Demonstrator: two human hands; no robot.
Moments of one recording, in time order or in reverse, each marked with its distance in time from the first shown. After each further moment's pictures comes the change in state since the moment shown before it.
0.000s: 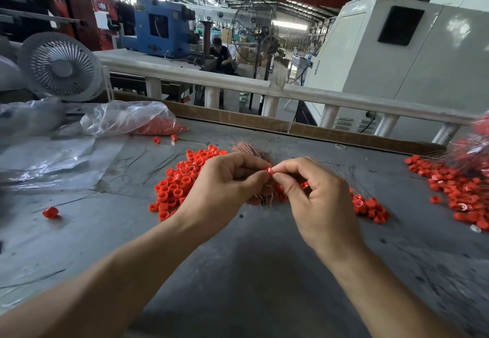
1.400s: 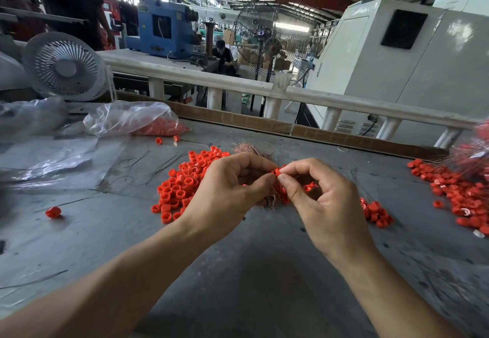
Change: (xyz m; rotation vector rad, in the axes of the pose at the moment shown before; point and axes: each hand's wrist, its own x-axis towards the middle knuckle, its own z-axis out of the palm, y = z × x) left_hand -0.003 0.004 0.003 0.041 -0.006 0.074; right_hand 0.001 -0.006 -0.009 0.085 -0.030 0.071
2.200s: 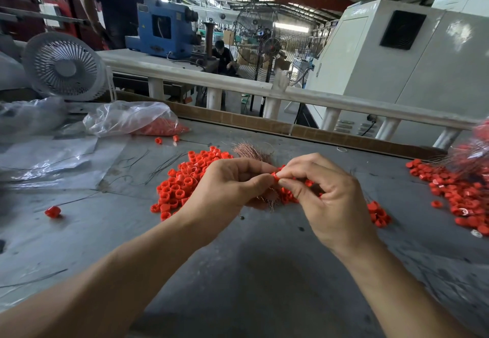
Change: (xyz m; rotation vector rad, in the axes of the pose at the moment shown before) left_hand -0.001 0.007 0.001 -0.174 -0.030 -0.156; right_hand 0.008 0.012 -0.009 -0.066 -0.052 -0.171
